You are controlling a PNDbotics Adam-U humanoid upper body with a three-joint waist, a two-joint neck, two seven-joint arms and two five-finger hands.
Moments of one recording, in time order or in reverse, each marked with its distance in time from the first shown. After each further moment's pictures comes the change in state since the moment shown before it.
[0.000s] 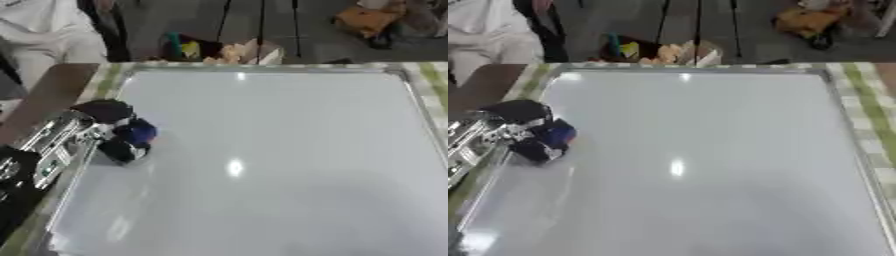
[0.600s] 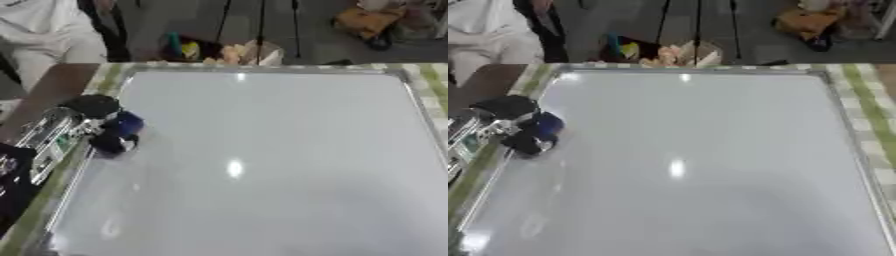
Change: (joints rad) left arm -0.007 0.000 0.013 0.030 -0.036 0.007 0.020; right arm 0.001 0.000 0.000 0.000 0.000 -0.002 -0.002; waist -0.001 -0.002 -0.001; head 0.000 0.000
